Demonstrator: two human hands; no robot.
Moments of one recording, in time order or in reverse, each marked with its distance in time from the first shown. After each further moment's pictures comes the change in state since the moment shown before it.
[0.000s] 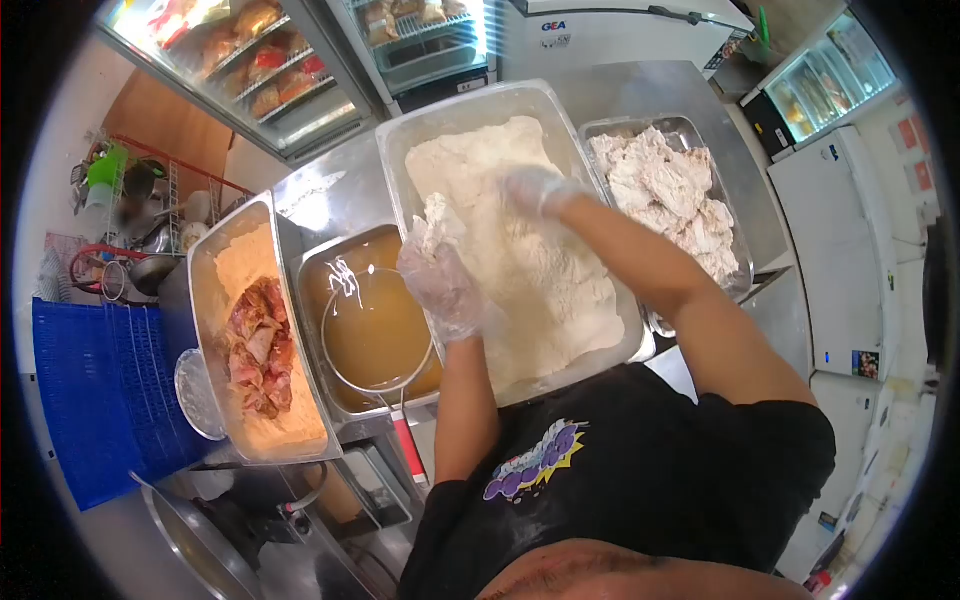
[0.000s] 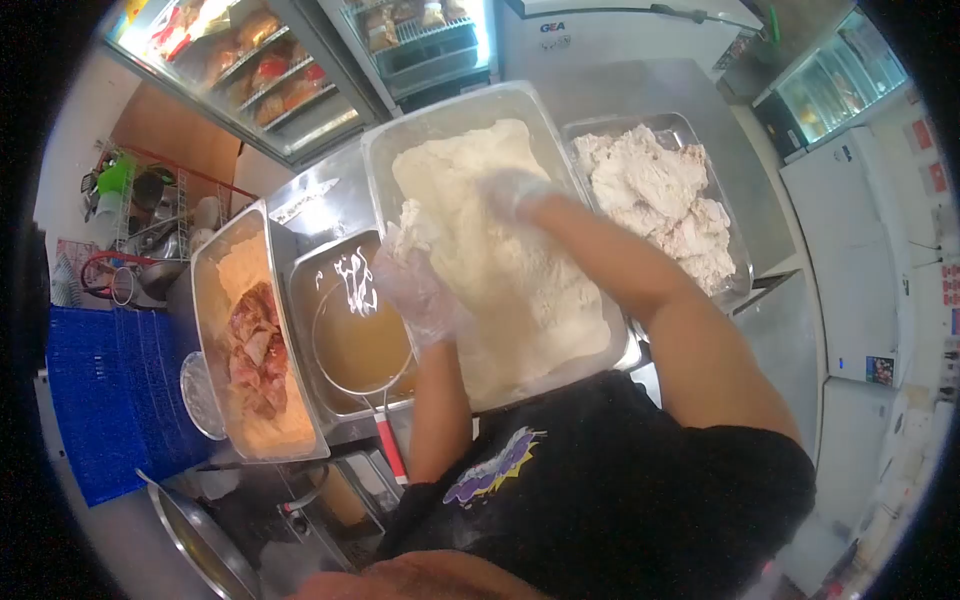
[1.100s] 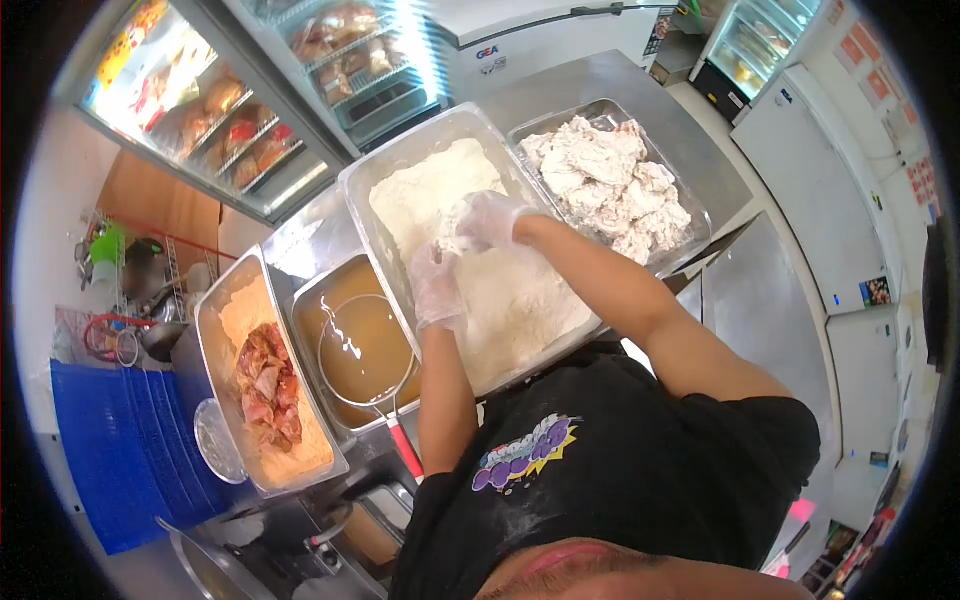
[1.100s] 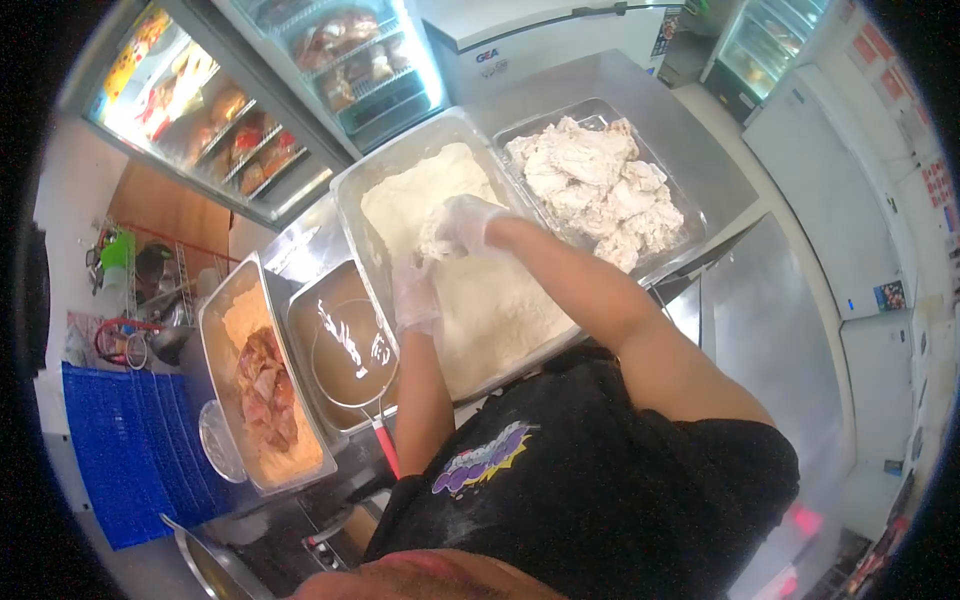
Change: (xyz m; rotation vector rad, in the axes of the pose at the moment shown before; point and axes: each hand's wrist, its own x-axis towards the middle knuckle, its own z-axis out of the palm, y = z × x) left_hand -0.011 0.026 -0.002 0.278 -0.686 -0.192; right_hand -0.108 -0.068 -0.026 0.990 0.191 0.259
